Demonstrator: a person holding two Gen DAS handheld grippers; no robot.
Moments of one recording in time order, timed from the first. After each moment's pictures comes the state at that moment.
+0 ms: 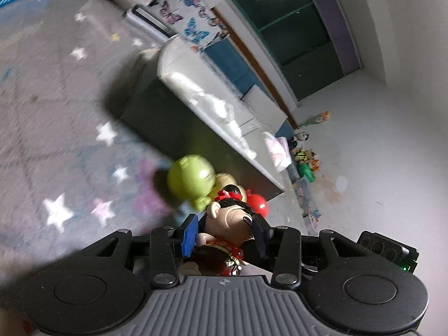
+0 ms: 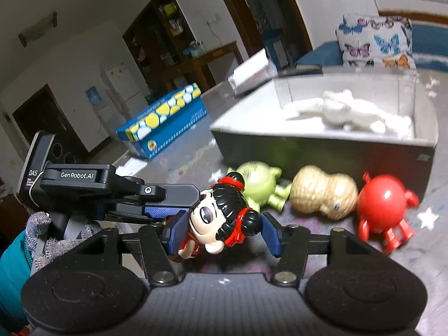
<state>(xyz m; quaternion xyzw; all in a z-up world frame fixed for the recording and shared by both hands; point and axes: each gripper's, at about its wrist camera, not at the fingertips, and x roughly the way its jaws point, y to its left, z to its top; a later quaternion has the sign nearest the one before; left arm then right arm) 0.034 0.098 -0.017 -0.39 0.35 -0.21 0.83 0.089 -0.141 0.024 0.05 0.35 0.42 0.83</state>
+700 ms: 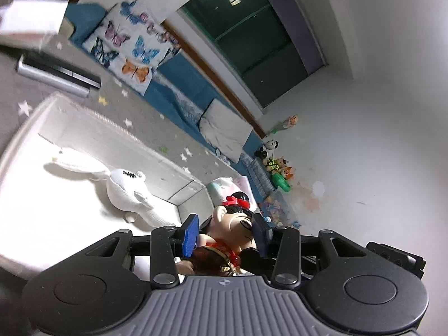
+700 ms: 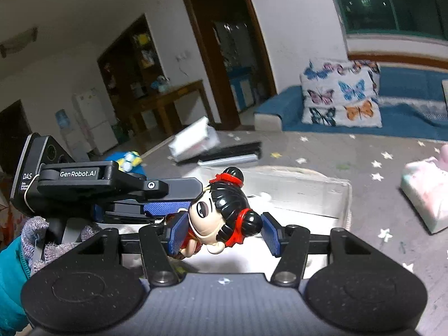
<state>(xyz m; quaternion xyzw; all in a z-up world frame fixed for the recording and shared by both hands) 0.200 0.040 0.019 -0.38 0.31 -0.27 0.83 0.215 -0.186 0.083 0.04 0.30 0.35 0.89</state>
